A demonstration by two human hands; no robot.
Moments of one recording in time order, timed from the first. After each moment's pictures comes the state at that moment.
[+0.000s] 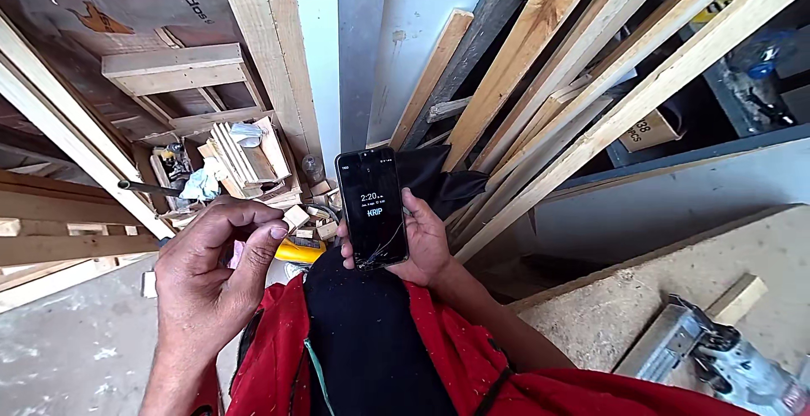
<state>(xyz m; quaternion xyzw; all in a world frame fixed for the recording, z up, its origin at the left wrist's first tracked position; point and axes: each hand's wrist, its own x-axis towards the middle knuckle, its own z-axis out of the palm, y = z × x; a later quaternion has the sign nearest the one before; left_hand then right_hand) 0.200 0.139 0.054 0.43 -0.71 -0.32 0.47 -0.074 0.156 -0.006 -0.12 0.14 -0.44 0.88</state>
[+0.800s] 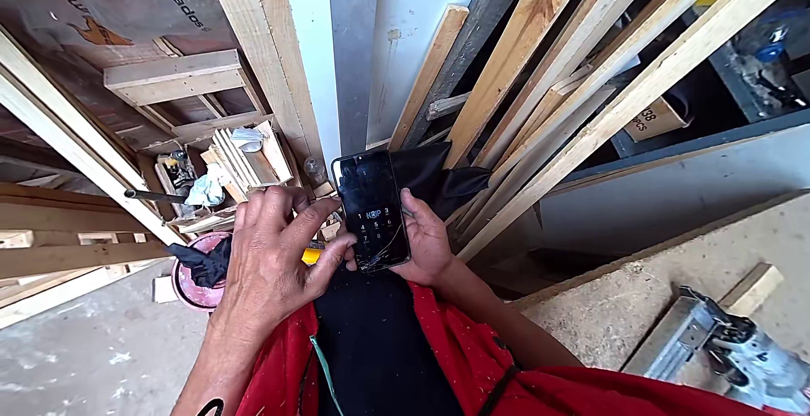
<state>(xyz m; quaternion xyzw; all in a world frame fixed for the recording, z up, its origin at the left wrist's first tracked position) 0.161 0.126 0.045 0.43 -0.85 -0.08 0.31 -0.073 0.158 0.005 -0.12 0.17 -0.46 0.86</state>
